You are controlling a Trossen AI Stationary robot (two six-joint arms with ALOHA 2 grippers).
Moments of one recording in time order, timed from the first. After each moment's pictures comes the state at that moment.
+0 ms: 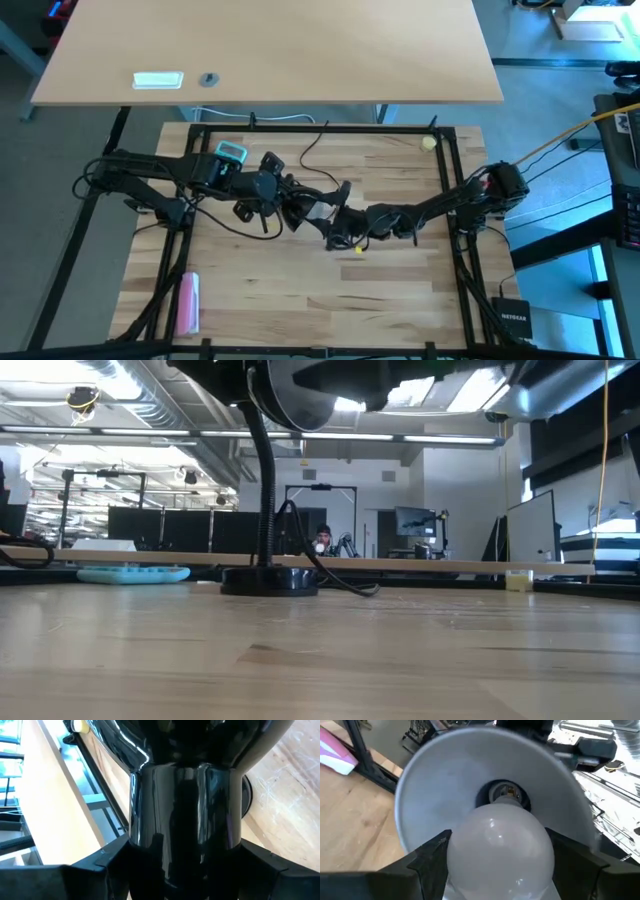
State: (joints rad) left arm -0.14 1.43 1.48 -1.11 -0.46 0.72; right arm 0.23 1.67 0.91 0.80 0.53 -0.77
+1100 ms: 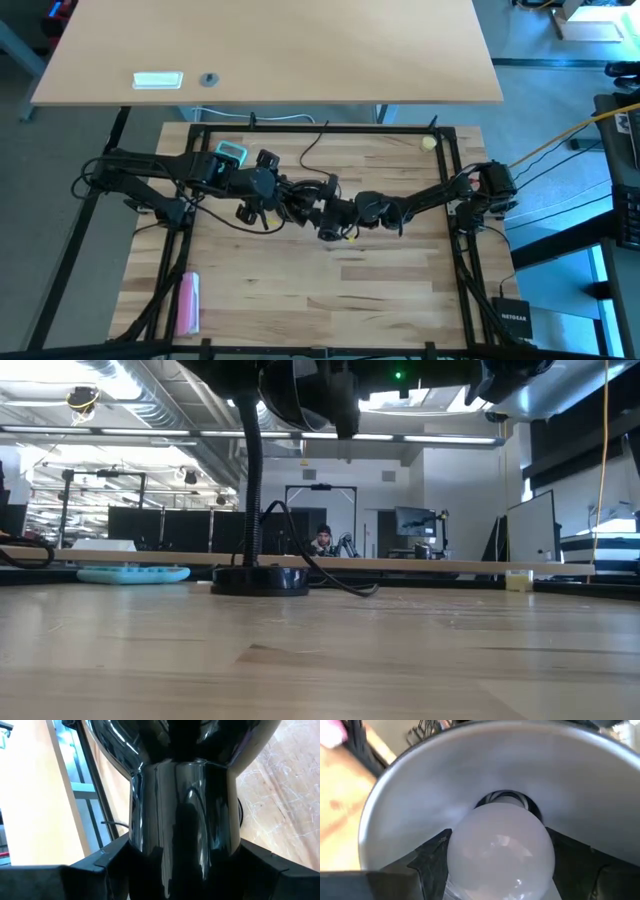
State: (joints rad) left arm -0.15 1.43 1.48 -1.08 -0.41 0.53; right arm 0.12 1.75 0.98 0.85 0.35 -1.09
